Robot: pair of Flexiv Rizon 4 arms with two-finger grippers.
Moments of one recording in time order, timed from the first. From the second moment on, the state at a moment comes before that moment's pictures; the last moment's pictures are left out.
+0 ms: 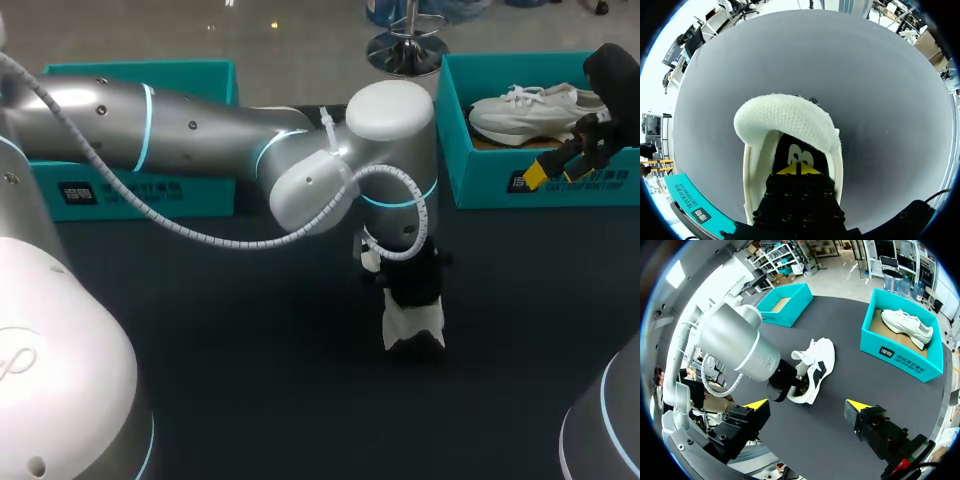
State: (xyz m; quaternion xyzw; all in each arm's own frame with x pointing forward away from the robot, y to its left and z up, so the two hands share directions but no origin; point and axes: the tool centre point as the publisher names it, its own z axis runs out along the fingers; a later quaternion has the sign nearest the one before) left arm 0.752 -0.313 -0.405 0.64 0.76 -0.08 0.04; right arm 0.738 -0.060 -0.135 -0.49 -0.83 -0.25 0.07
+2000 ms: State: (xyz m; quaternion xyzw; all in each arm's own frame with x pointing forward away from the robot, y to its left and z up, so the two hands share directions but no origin) left arm 0.802 -0.317 -0.382 0.64 0.76 0.02 0.12; right arm 0.738 -0.060 -0.135 -0.49 -0.83 -0.25 0.07
